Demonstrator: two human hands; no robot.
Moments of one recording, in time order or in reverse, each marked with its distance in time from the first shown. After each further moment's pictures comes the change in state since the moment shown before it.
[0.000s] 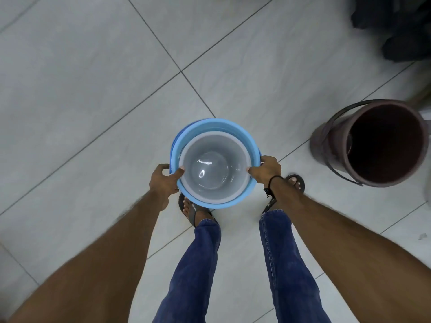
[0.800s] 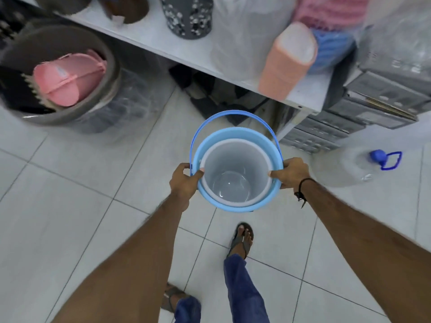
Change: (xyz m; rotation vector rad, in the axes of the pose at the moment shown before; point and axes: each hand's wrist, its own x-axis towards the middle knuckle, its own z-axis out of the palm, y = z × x) left_hand -0.319 0.247 0.291 0.410 -0.324 0.576; right_hand -0.124 0.110 -0.463 0.428 0.404 0.137
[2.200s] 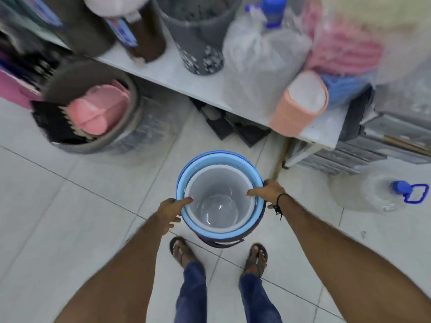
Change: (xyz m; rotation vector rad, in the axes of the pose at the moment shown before) left_hand 0.013 0.096 -0.072 0.166 -0.107 -0.429; right_hand 0.026 -0.113 0.011 -0.038 -0.353 0.059
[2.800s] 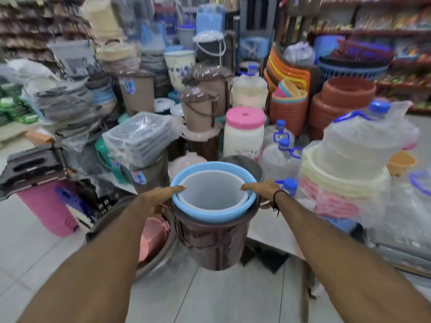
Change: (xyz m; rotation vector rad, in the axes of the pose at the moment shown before) left_hand -0.197 0.285 -0.337 0.087 0.081 0.606; right_hand -0.233 -0.398 -0.071 0.180 0.306 -0.404
